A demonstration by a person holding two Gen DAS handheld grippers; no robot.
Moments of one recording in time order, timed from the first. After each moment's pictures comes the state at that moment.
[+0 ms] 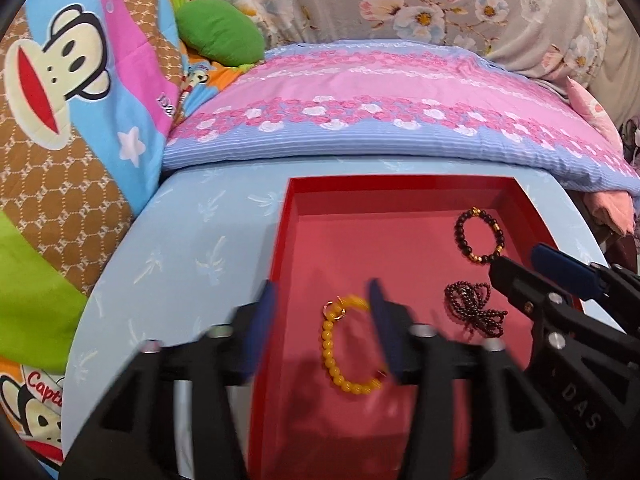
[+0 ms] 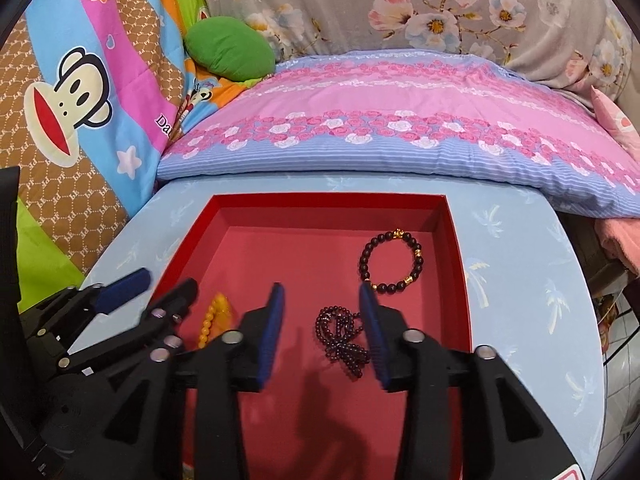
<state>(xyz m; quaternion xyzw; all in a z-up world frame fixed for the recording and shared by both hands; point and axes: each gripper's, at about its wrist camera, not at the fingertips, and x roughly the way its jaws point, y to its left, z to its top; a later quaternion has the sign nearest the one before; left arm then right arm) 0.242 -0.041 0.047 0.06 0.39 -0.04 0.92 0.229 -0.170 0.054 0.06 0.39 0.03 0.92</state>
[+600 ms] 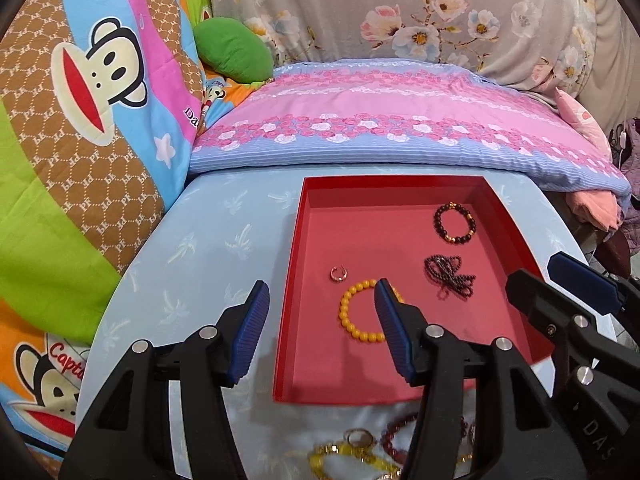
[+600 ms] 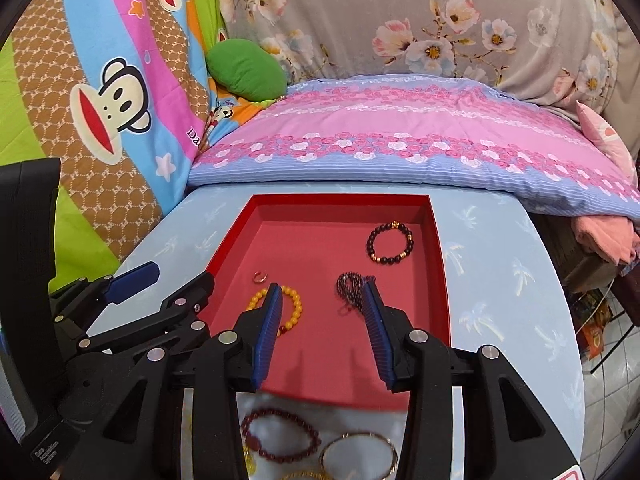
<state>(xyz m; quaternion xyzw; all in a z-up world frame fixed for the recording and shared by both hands) 0.172 -0.028 0.075 0.05 0.37 -0.05 0.93 0.144 -0.157 0.090 0.06 0.36 0.03 0.93</state>
